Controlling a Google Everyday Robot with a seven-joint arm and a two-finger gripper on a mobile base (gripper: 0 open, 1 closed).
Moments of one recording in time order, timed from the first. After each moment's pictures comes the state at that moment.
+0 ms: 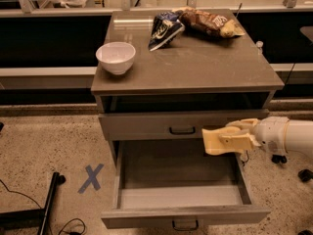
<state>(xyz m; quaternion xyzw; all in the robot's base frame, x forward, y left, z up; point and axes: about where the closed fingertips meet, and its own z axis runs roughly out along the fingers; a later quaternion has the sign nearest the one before) 0.516 -0.226 0.742 -0.37 0.78 0.22 0.45</state>
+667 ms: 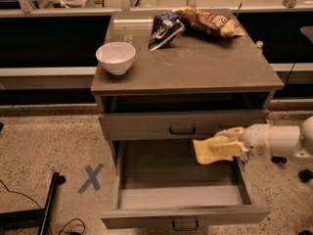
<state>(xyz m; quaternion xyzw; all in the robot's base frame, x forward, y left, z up) 0.525 -0.209 0.691 -0.38 0.77 0.29 0.41</state>
